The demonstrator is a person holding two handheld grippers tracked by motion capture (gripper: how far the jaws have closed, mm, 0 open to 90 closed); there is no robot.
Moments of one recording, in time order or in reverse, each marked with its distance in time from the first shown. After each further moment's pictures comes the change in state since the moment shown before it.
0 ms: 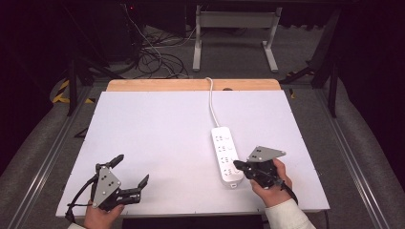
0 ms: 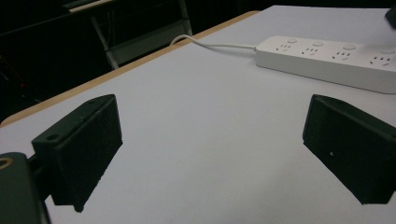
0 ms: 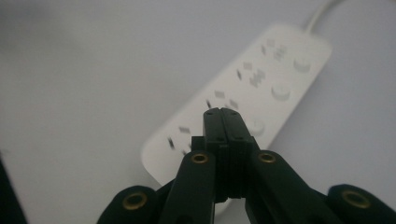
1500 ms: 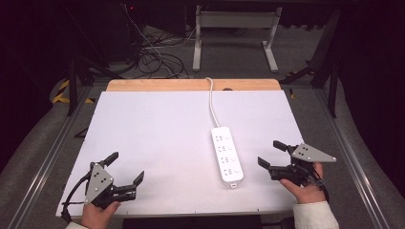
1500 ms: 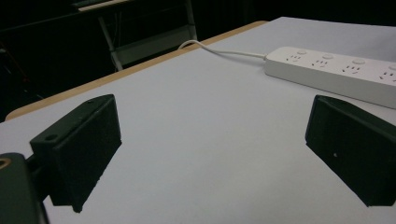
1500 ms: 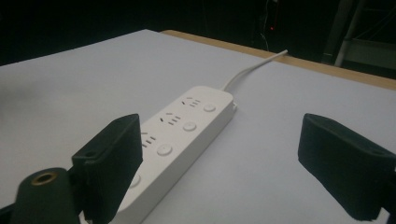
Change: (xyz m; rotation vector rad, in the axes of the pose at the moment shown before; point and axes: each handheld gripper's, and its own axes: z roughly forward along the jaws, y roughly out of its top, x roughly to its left) left arm 0.014 -0.002 -0.003 -0.025 0.017 -0.051; right arm -0.065 -0.052 -0.044 -0.322 -0.080 0.104
